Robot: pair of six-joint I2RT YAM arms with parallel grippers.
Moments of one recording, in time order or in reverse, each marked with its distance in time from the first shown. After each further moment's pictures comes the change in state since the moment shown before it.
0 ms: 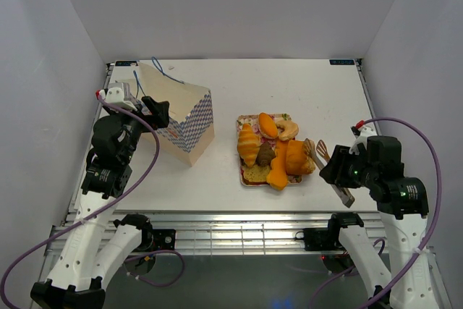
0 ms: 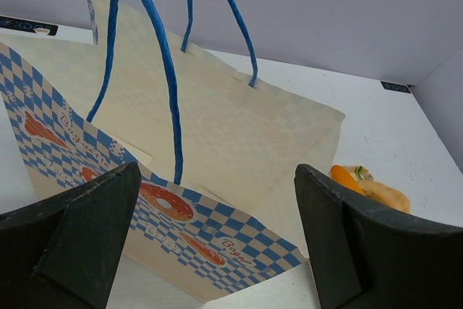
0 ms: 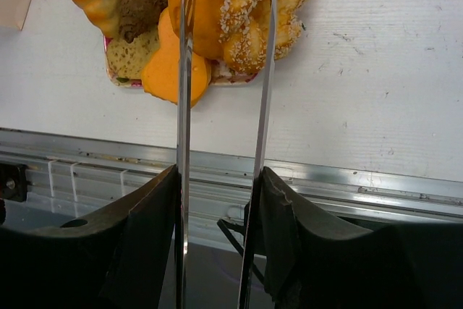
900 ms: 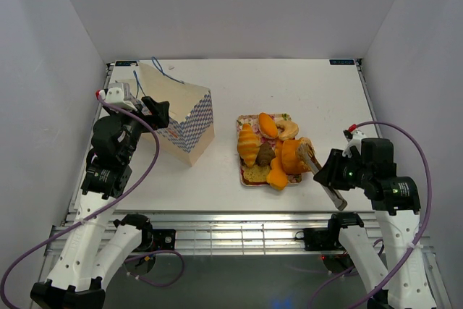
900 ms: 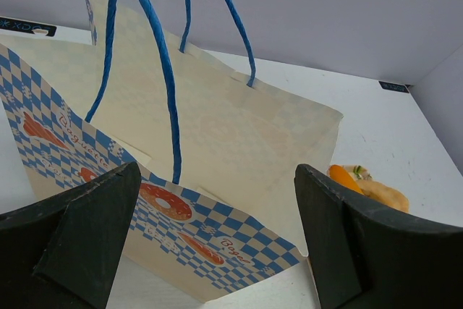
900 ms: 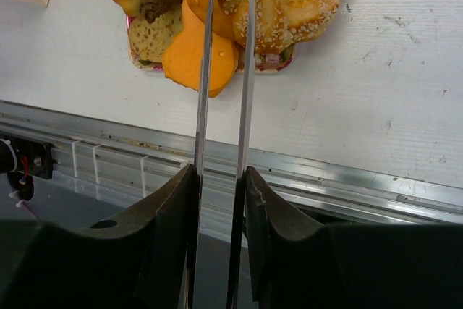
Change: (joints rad) left arm -0.001 -0.003 0.000 0.000 0.004 0.000; right arm 0.000 -0.018 -0.105 0.048 -0.116 0.021
